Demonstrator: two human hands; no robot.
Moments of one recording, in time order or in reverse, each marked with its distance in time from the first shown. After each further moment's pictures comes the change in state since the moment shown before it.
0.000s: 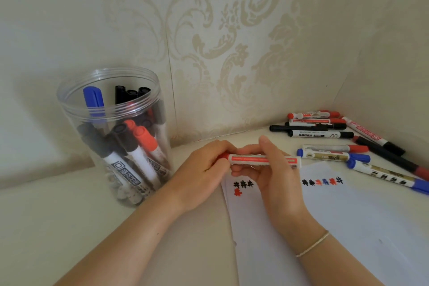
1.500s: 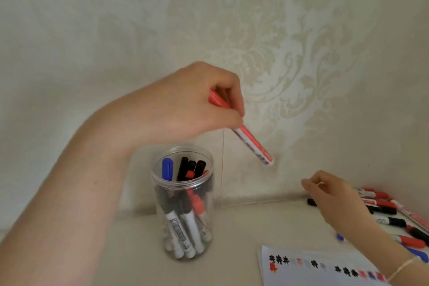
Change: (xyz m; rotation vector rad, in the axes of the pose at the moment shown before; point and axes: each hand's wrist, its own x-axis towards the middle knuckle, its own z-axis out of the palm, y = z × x) left_hand -0.014 0.194 -0.166 0.447 0.200 0.084; right_hand 0.060 -0.080 -0.012 -1.106 -0.014 -0.134
